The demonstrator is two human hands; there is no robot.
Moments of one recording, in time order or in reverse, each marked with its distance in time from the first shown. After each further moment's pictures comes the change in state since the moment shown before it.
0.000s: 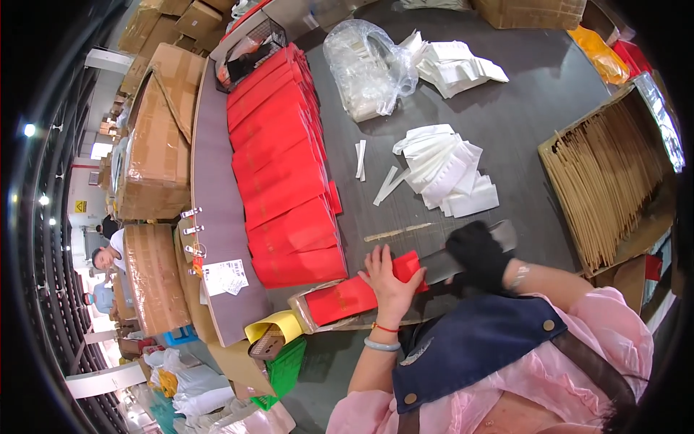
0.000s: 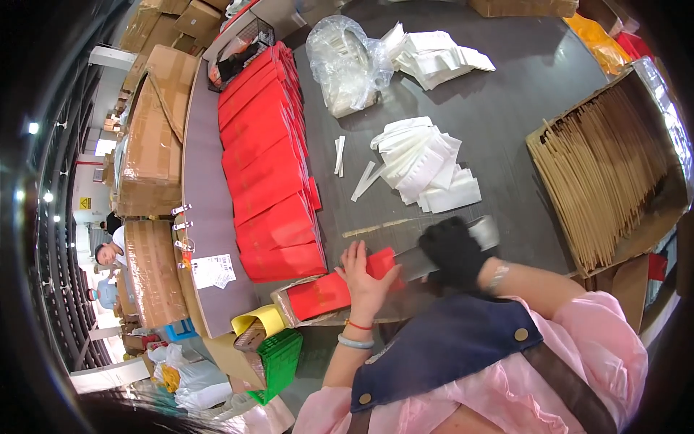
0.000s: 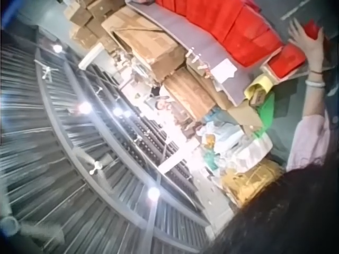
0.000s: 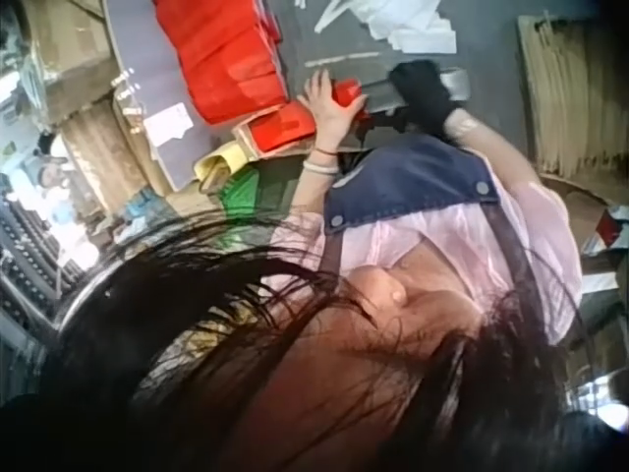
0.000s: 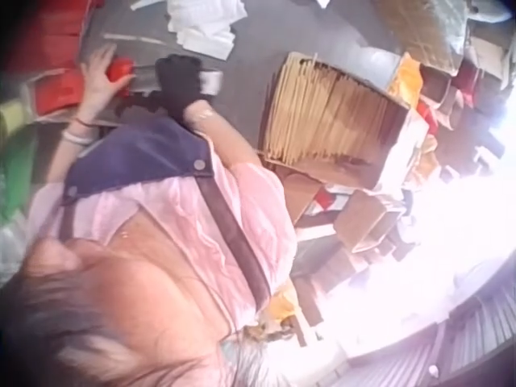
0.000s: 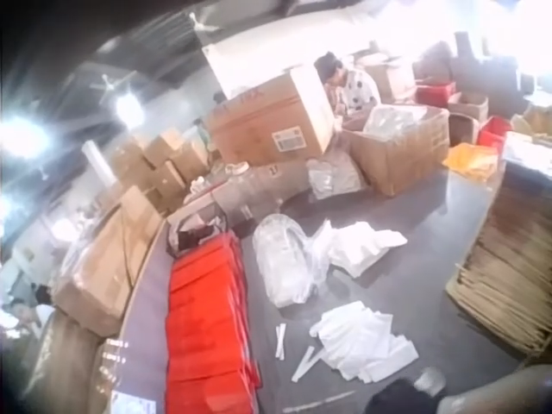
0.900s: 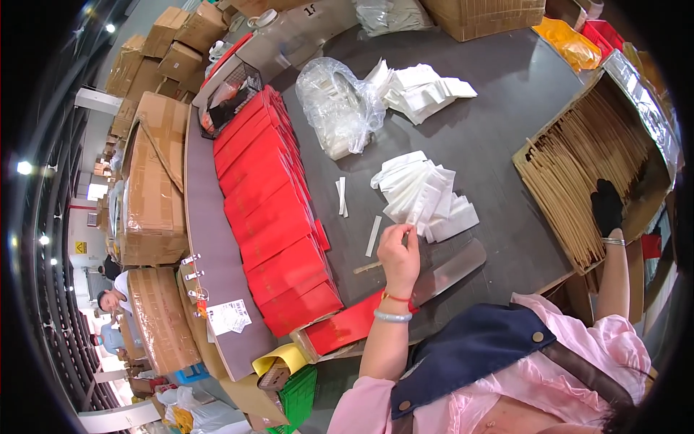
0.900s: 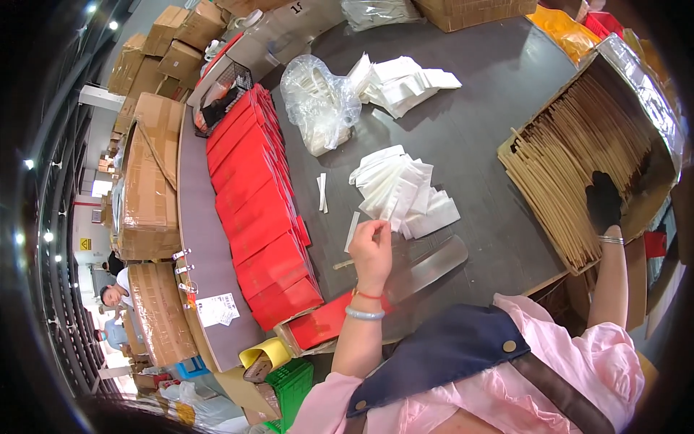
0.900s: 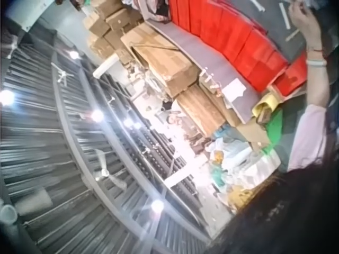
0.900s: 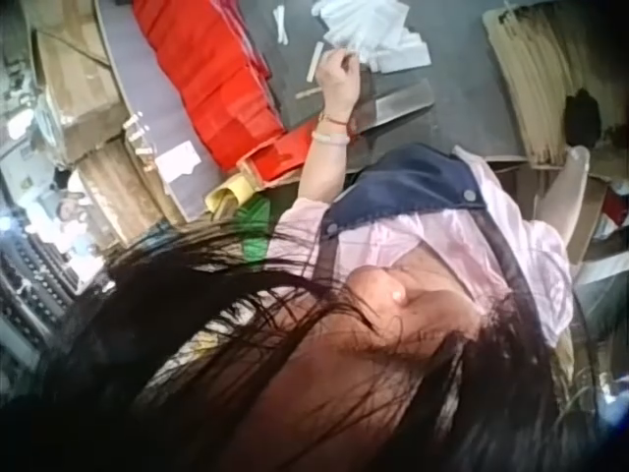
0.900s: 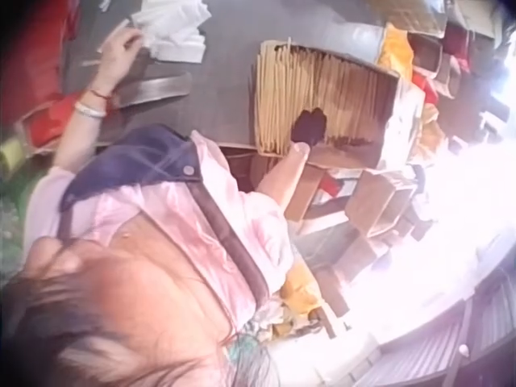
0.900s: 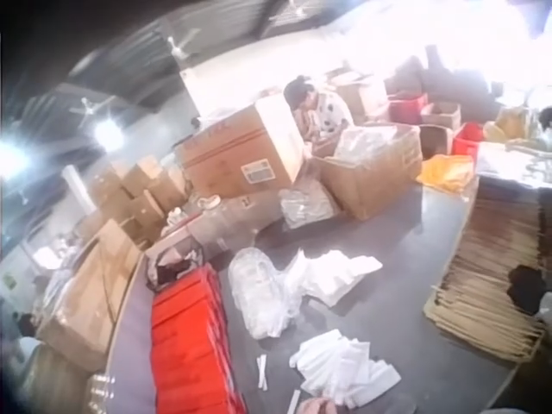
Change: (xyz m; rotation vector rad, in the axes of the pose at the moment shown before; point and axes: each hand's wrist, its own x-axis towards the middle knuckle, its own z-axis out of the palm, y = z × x) left_hand 0.090 0.064 0.024 -0.360 0.111 0.262; right_hand -0.247 0.229 -0.055 -0.307 0.514 1.125
